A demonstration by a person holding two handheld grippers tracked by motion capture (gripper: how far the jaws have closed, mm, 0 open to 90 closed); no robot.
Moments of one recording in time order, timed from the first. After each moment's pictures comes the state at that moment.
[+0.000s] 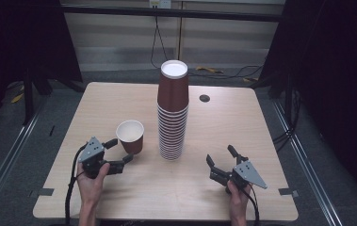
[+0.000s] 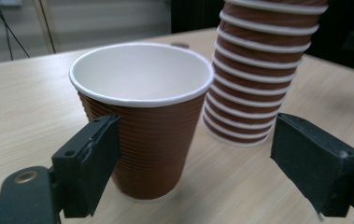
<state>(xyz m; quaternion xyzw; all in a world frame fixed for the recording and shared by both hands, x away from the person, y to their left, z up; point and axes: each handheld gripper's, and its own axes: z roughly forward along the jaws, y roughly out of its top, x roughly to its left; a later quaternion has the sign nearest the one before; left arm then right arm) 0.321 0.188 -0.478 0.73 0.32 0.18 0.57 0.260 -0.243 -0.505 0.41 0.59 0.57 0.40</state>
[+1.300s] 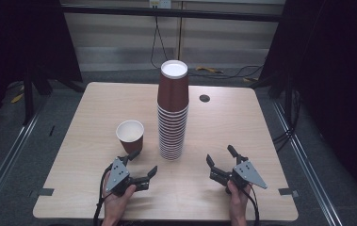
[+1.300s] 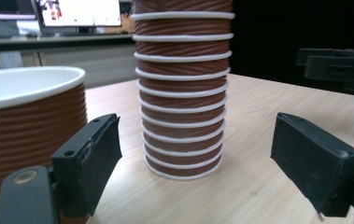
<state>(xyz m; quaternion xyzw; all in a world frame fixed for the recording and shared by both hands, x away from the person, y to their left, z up) 0.278 0.121 -0.514 0.67 0.26 0.25 0.65 0.260 -0.243 -0.505 0.41 0.59 0.57 0.40</state>
